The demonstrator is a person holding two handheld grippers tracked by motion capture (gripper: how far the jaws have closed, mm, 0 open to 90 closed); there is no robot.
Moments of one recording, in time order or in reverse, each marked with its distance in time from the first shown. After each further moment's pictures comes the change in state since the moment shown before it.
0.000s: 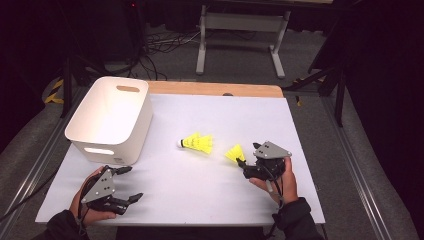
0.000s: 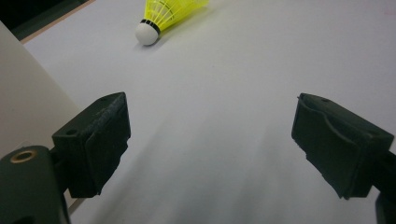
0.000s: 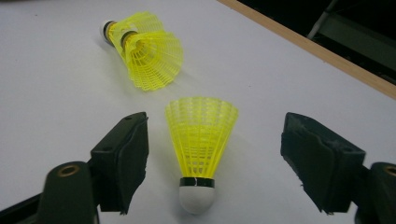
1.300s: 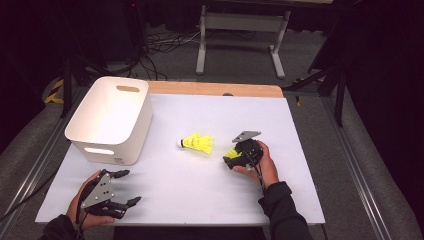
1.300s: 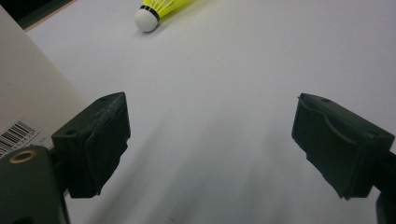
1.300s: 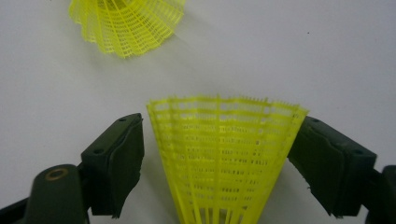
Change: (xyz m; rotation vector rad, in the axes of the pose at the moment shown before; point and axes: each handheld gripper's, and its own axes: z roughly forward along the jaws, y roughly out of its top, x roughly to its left) left arm -0.008 -0.004 -0.004 0.037 0.024 0.002; right arm -0.006 0.006 0.085 0.286 0.103 0.075
